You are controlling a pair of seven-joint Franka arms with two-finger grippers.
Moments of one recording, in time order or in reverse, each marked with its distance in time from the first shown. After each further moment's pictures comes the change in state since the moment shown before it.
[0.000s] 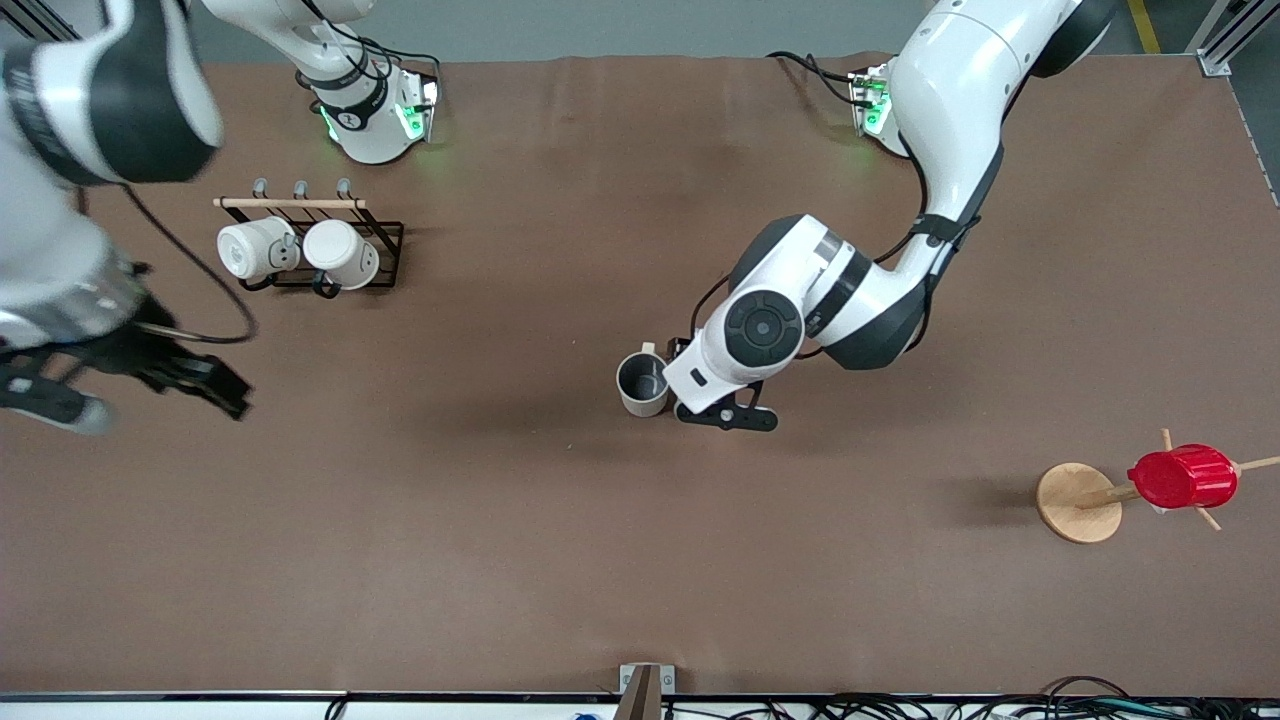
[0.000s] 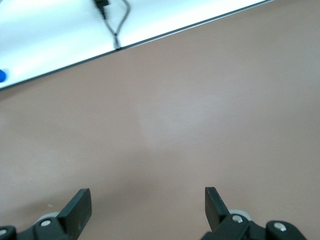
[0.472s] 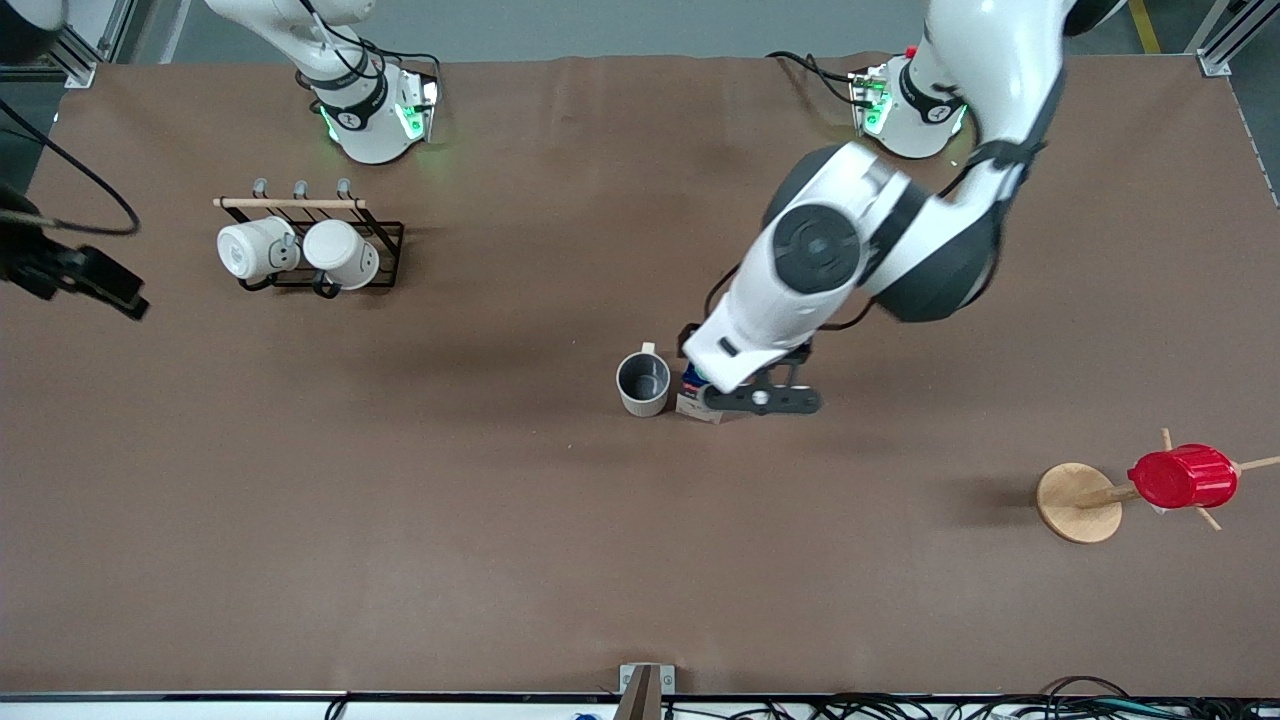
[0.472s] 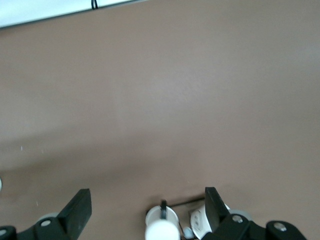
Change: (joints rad) left arm 0.072 -0.183 0.005 0.027 0.010 -0.018 -0.069; right arm -0.036 -0.148 -0.091 -0.001 0.081 -0.255 -0.267
